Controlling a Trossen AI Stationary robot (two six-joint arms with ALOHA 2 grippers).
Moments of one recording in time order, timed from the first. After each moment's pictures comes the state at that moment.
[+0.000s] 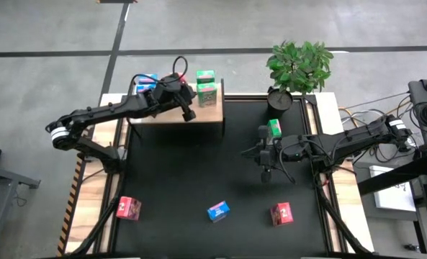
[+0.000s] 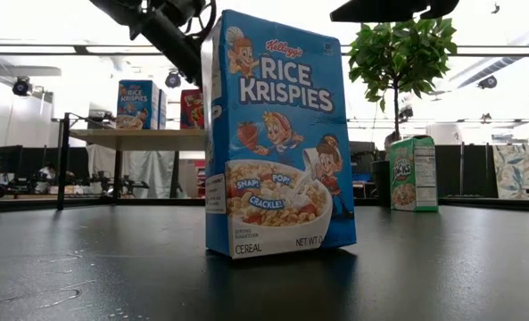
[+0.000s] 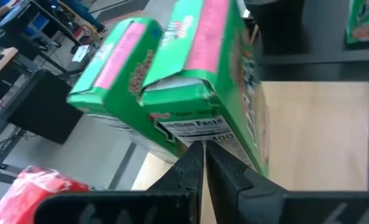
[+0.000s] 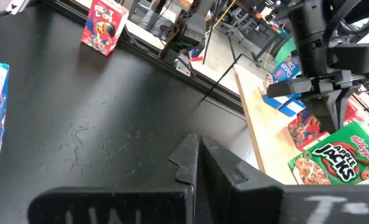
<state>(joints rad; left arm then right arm) 0.48 1.38 1.09 -0.21 -0.25 0.42 0.18 1.10 0.78 0.03 0.24 -0.47</state>
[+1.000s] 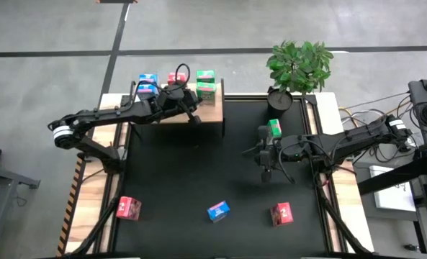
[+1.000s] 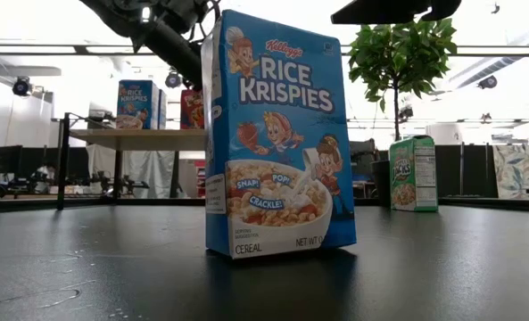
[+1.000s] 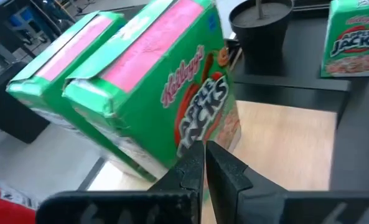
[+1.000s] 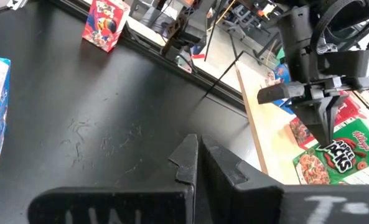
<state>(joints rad) 0.44 1.41 1.01 -0.05 -0.22 0.27 0.18 1.10 0.78 0.02 0.24 -0.47</state>
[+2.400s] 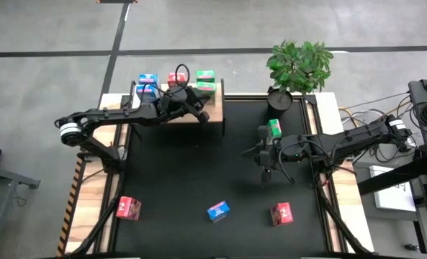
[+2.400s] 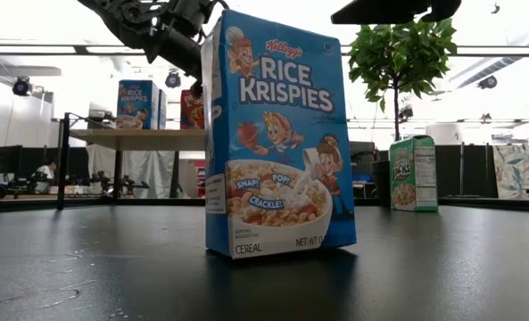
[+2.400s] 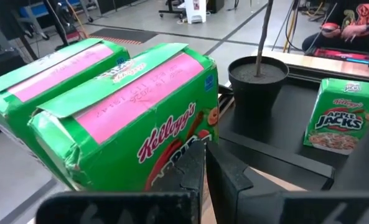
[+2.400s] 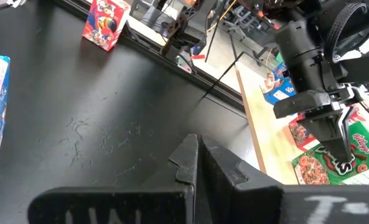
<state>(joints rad) 0.42 1.49 0.99 0.20 -0.23 0.04 0.18 1.10 0.78 0.02 0.24 -0.48</state>
